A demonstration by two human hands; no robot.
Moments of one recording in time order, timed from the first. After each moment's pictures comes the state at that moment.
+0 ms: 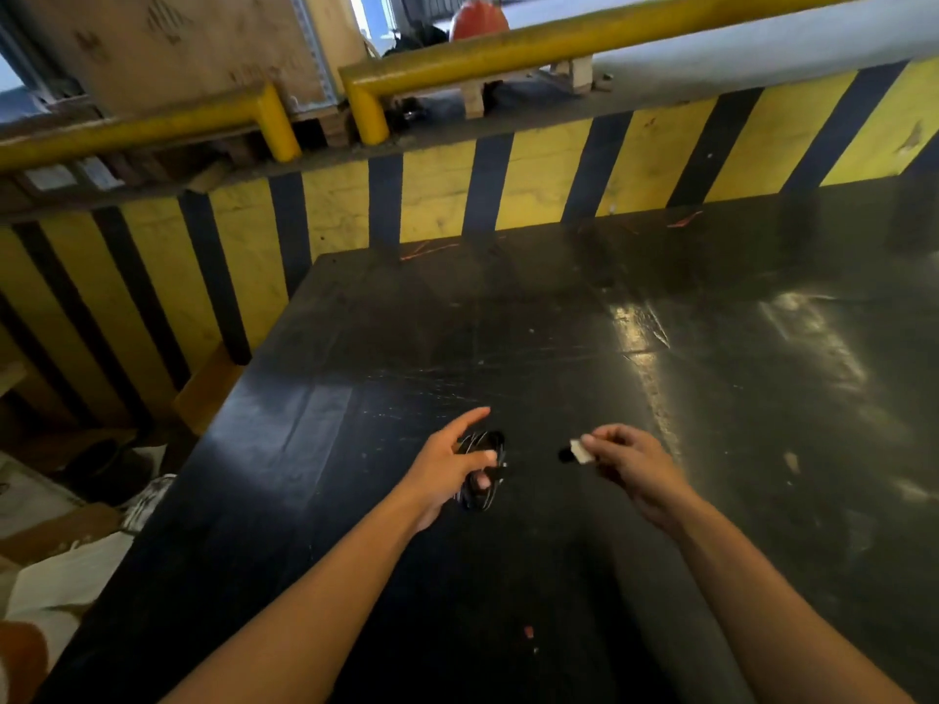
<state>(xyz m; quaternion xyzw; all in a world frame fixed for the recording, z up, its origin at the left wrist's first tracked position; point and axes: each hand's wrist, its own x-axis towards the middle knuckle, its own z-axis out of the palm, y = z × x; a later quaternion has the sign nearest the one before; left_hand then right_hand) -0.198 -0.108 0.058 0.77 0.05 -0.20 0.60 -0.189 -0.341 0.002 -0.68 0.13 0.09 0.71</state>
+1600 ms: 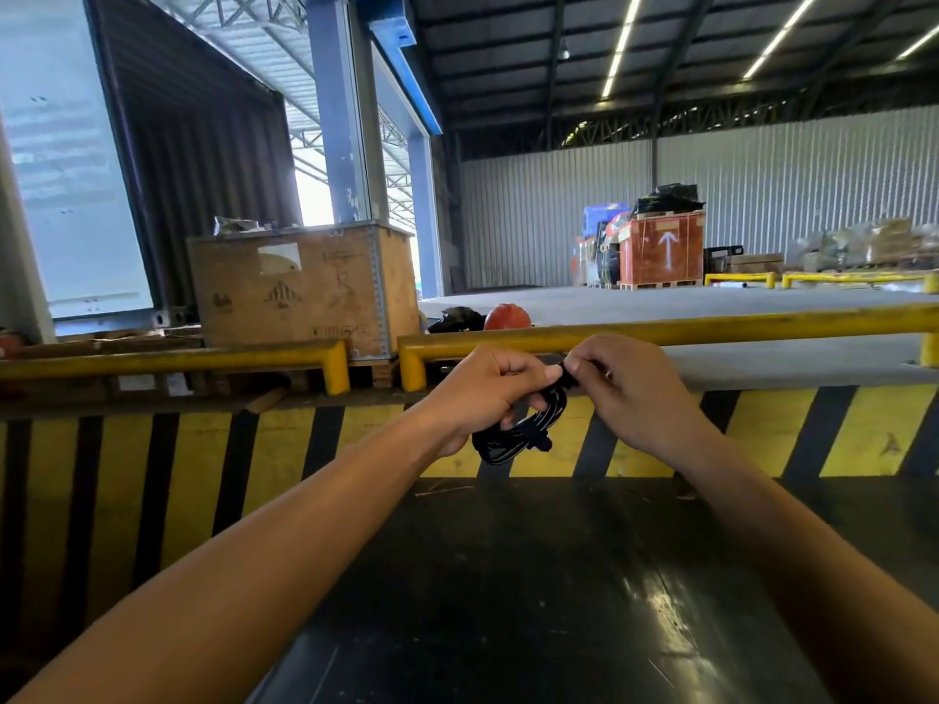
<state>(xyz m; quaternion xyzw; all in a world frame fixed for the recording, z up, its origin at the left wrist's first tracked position) -0.122 -0.167 0.377 0.81 -0.26 0.07 0.52 -0.123 -0.339 0.361 -0.84 -0.27 -0.39 0.26</state>
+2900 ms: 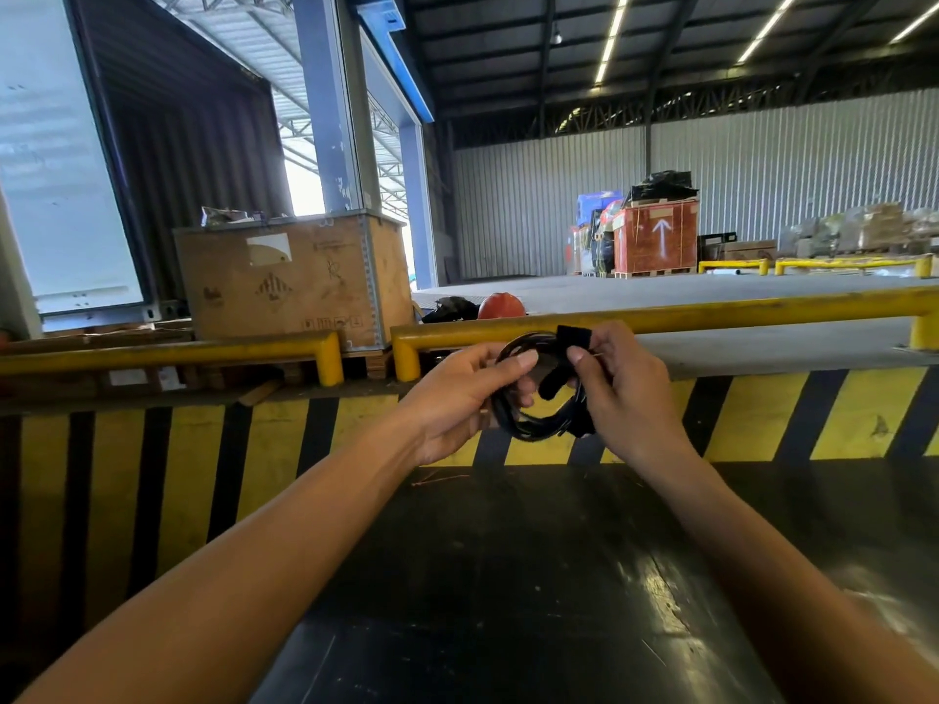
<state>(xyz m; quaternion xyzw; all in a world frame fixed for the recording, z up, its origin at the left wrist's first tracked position) -0.125 -0.159 0.362 0.70 -0.25 -0.05 0.66 -0.126 -0.332 0.334 -0.77 -0.21 -0.43 0.42</state>
